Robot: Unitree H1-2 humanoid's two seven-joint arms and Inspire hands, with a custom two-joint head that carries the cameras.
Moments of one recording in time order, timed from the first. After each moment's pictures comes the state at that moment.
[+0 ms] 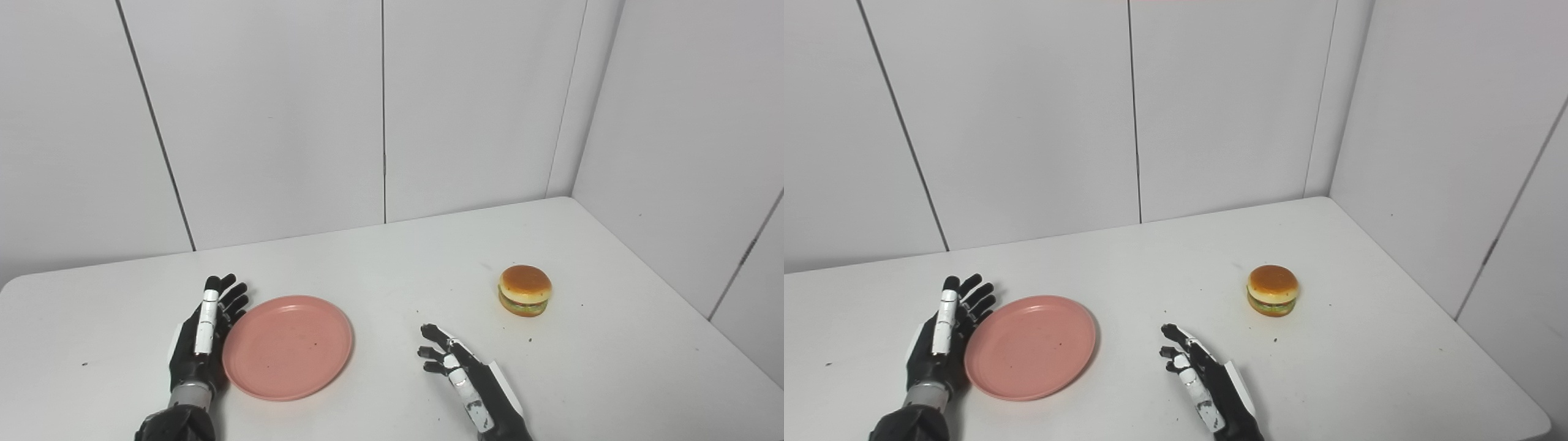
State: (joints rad) left arm -0.46 -0.01 0.13 0.44 -0.23 0.06 -0.04; right arm 0.02 -0.03 0.11 -0.06 -0.08 -0.06 0.03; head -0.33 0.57
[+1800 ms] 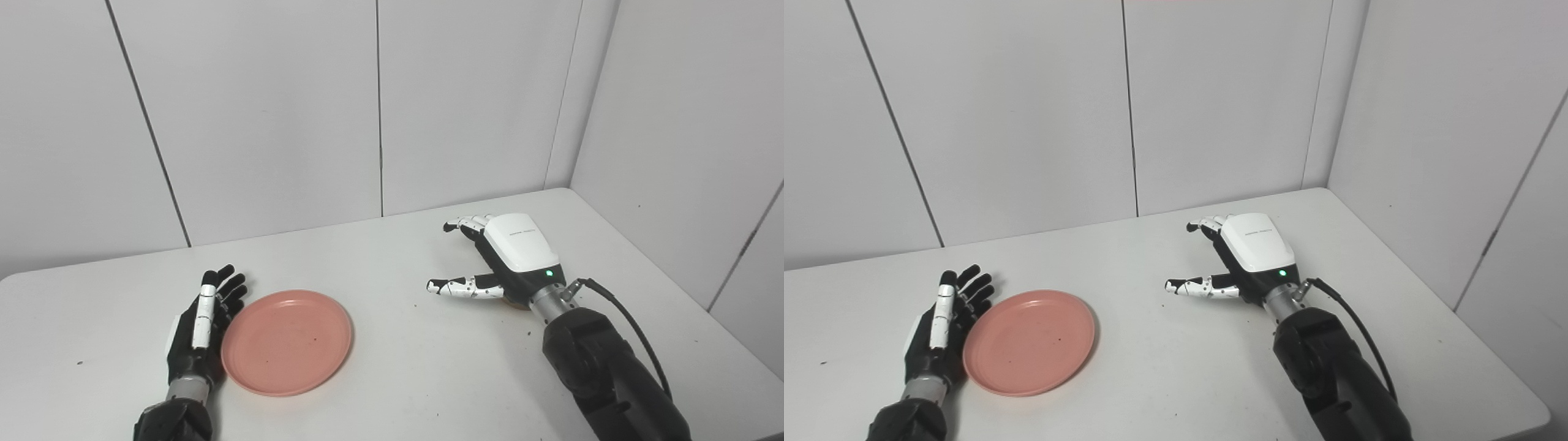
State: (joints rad) left arm -0.51 -0.01 0.12 0.54 -0.23 0.01 -0.09; right arm -0.38 -0.43 0.11 -0.04 -0.96 0.08 0.10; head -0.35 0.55
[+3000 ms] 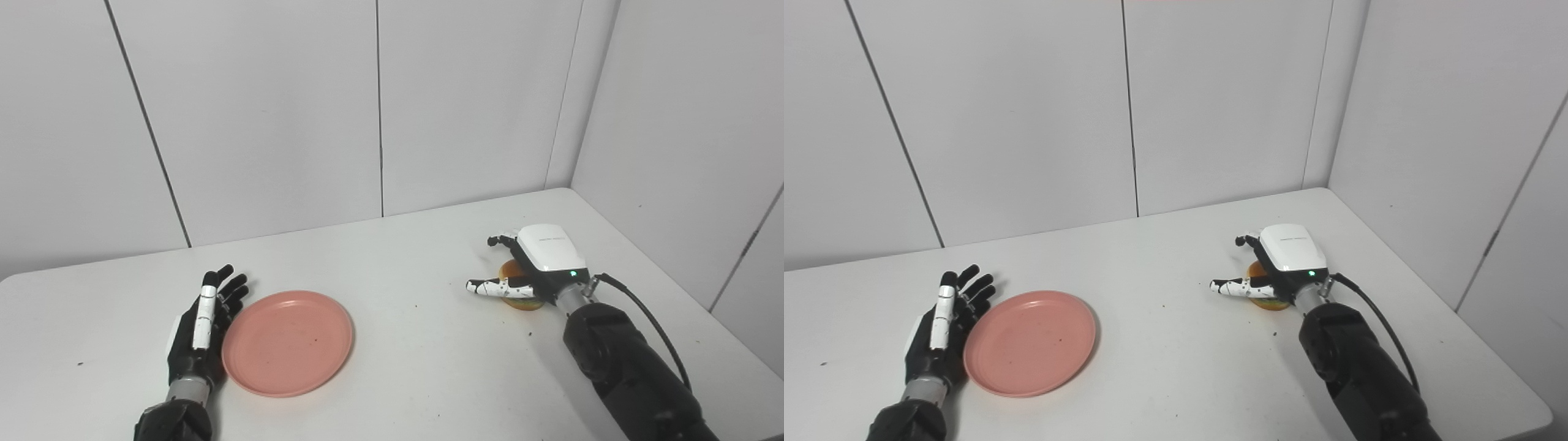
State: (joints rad) left arm -0.50 0.00 0.12 0.53 -0.24 0.02 -0.11; right arm -0.41 -0.50 0.11 0.20 -0.92 0.13 0.03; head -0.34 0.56
